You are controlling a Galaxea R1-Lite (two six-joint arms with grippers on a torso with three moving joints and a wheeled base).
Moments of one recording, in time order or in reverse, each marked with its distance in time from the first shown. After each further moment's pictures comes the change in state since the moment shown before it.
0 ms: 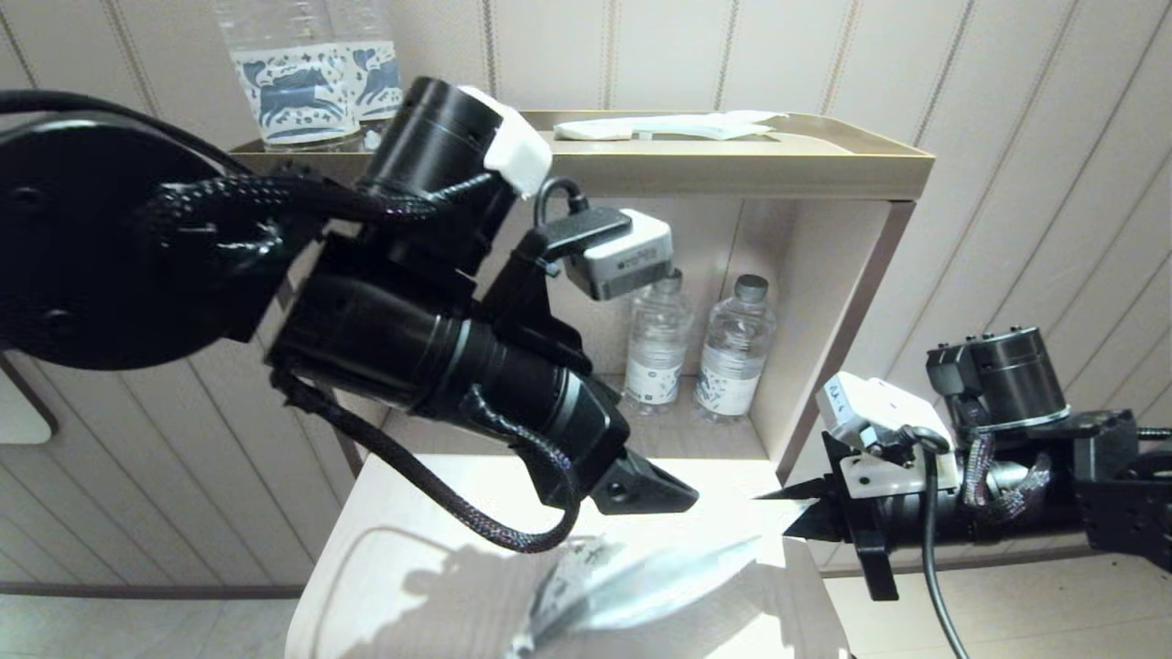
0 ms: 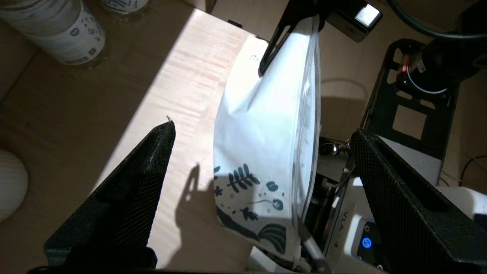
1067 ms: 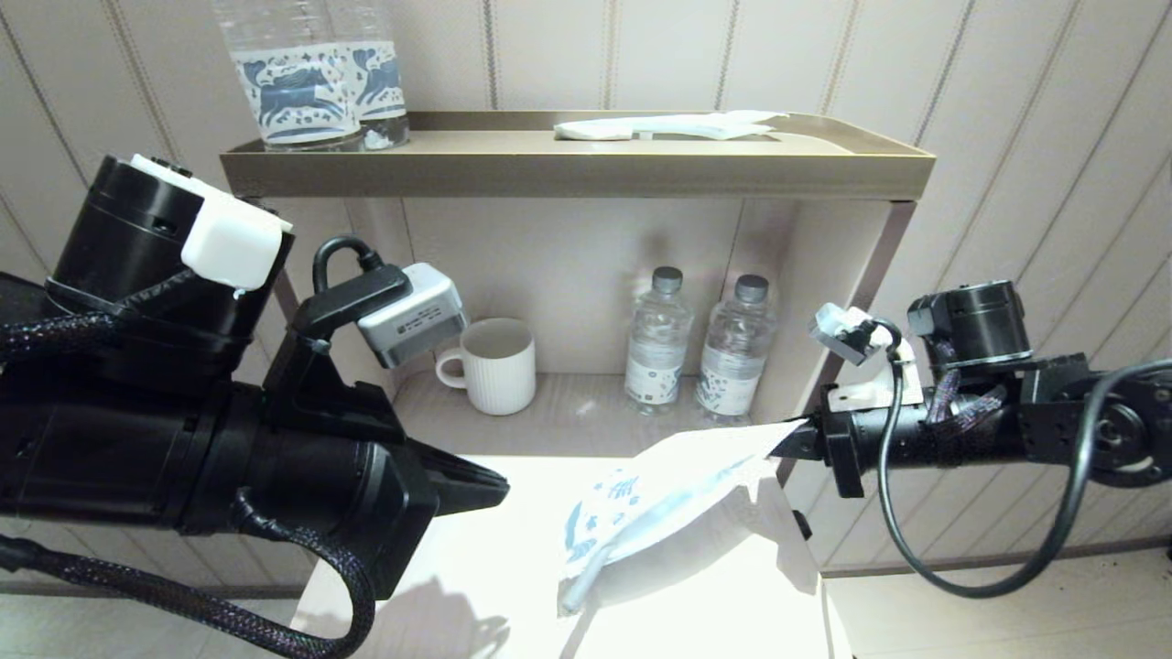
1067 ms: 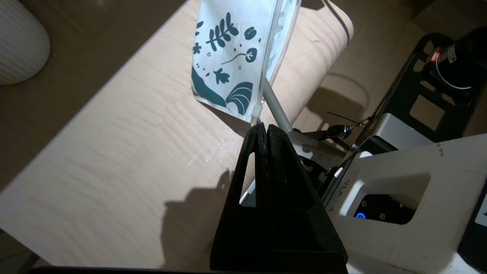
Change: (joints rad) left arm 0.098 -0.310 0.459 -0.169 0.066 -0.128; right arm -0.109 0.135 -0.183 0.007 0.034 0.297
